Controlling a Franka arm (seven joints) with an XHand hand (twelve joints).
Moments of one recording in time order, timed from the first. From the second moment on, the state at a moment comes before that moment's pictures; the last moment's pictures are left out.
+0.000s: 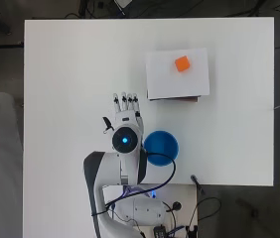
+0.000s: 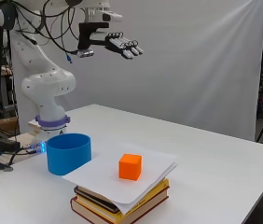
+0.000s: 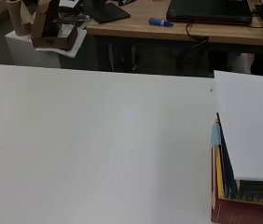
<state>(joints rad) 0.01 -0.76 -0.01 -2.34 -0.01 1.60 -0.93</state>
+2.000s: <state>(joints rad) -0.17 0.37 -0.31 -1.73 0.22 1.79 -1.19</state>
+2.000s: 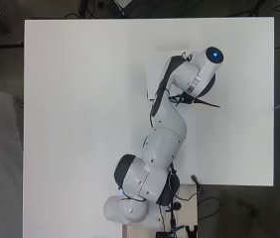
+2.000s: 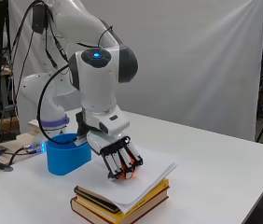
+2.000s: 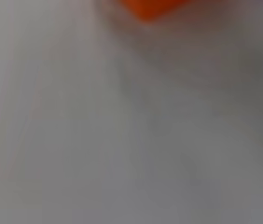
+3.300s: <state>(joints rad) -0.12 -0.84 -0.26 -2.50 -0.22 1.82 -1.02</state>
